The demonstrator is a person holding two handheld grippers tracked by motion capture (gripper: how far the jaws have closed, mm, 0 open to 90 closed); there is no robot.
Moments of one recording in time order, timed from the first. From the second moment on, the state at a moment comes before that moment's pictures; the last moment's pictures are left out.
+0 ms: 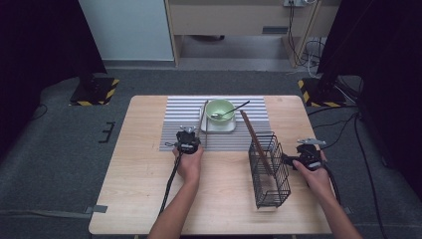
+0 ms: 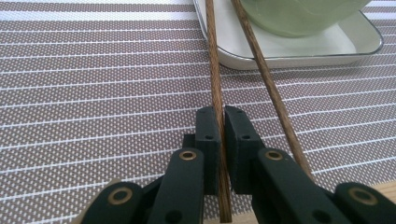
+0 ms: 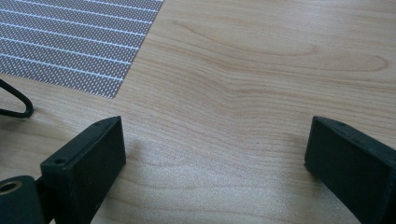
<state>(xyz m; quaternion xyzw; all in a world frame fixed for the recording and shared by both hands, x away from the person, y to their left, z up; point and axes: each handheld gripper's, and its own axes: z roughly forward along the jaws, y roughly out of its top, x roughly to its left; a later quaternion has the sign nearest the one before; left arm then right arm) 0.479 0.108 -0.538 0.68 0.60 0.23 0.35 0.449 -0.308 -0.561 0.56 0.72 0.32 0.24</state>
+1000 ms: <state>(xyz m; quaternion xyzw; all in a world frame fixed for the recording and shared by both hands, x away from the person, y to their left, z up) 0.476 0.092 -0.537 0.69 0.59 0.20 0.37 0.449 -0.308 -0.561 0.56 0.72 0.32 0.24</state>
